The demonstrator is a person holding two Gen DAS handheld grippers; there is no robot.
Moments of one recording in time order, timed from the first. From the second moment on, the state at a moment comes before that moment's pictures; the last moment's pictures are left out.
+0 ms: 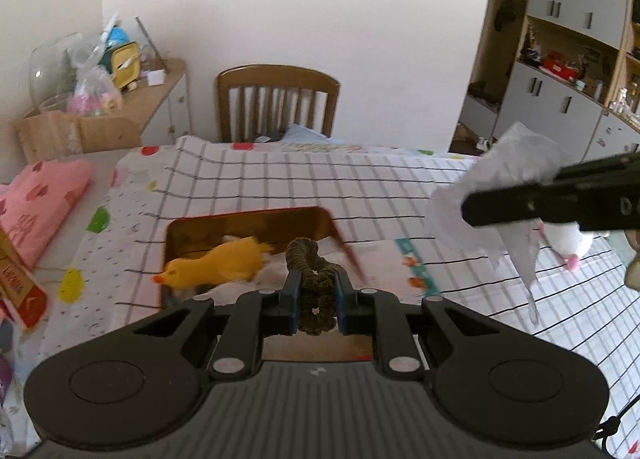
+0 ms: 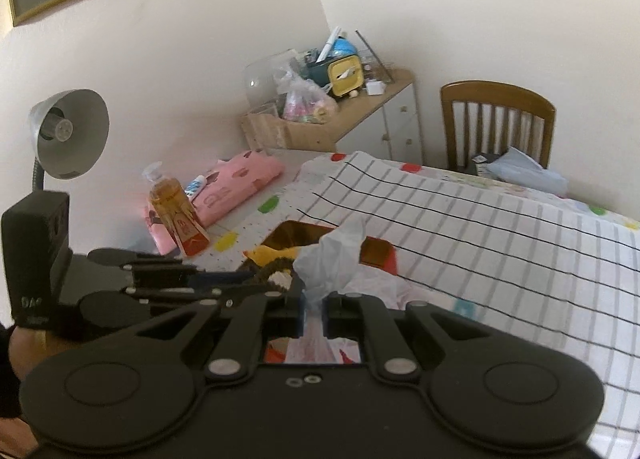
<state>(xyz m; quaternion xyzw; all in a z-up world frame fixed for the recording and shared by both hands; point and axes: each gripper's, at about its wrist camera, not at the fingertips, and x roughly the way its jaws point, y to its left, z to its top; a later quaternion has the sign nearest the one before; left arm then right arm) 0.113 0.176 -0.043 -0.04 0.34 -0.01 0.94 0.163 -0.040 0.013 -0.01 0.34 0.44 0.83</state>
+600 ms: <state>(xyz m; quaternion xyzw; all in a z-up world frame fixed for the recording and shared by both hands) 0.141 0.229 -0.078 -0.06 0.35 -0.01 0.93 0.236 0.065 -0.048 -0.03 0.37 0.40 0.84</state>
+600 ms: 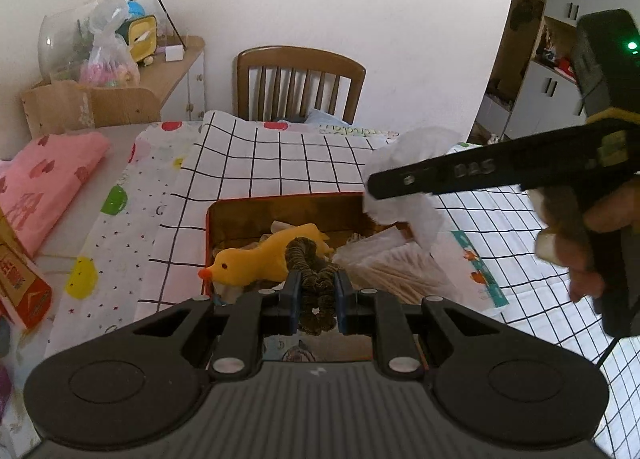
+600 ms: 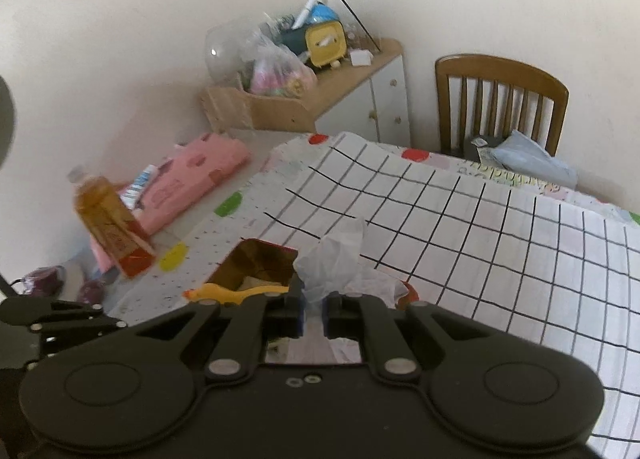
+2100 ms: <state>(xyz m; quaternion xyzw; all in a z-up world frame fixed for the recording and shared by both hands) 0.131 0.229 -0.082 -0.08 0.37 -0.02 0.93 0.195 0.060 -0.040 -0.04 0.36 0.41 0.84</state>
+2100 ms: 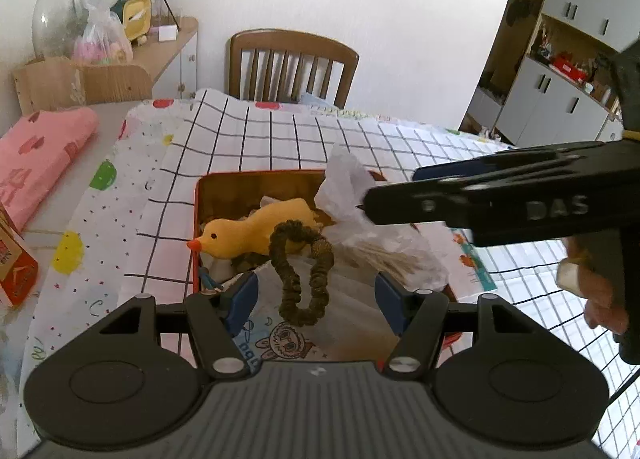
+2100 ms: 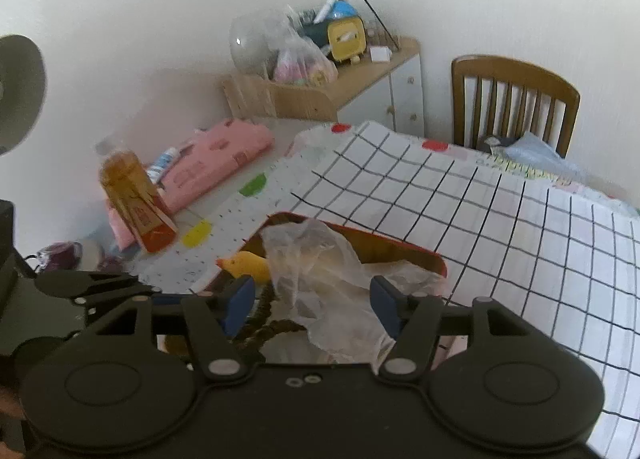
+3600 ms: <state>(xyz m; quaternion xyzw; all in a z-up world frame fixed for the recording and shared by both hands) 0.023 0.156 0.002 -0.06 0.27 -0.02 0.96 0.043 -0.082 0.007 0.02 0.27 0.27 0.92</state>
